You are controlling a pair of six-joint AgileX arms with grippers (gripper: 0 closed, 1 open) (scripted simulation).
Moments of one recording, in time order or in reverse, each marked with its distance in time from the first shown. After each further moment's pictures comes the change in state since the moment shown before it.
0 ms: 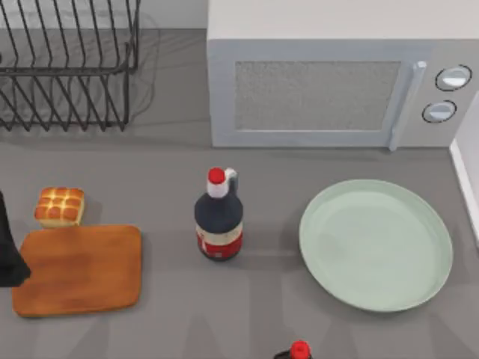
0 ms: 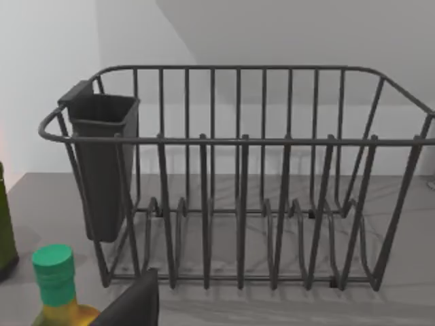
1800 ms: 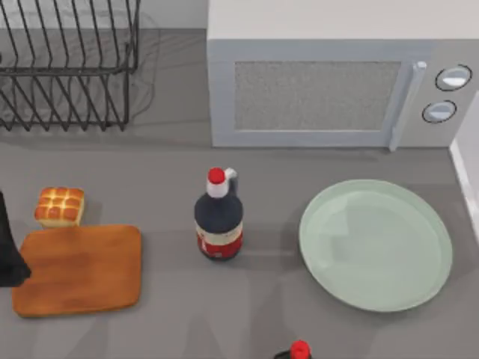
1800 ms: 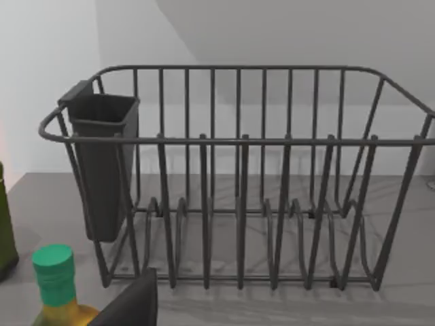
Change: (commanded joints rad) left arm 0.000 0.000 0.000 0.000 0.000 0.000; right arm -0.287 1.691 1.259 -0.850 0.002 -0.272
